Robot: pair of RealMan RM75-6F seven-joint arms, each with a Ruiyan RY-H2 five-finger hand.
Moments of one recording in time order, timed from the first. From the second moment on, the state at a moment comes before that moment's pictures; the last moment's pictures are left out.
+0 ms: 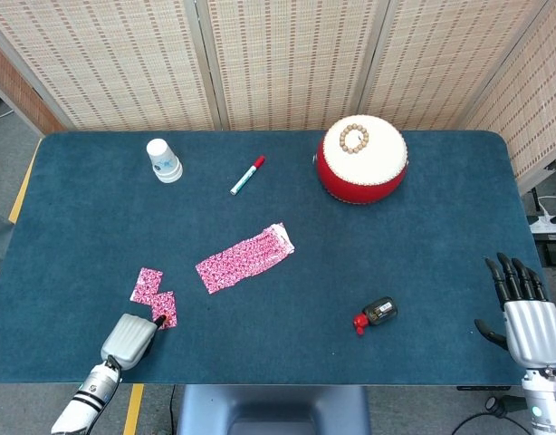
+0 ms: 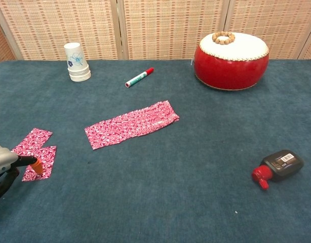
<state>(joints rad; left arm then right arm) -0.42 -1.43 0.16 -1.62 1.25 1.16 0.62 0.03 -1.18 0.07 -1.60 -1.54 1.57 -0.21</state>
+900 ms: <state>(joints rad) -0.36 -1.38 0.14 -1.66 1.34 1.22 0.60 0.03 -1.18 0.07 -1.60 -1.53 1.57 -0.21</state>
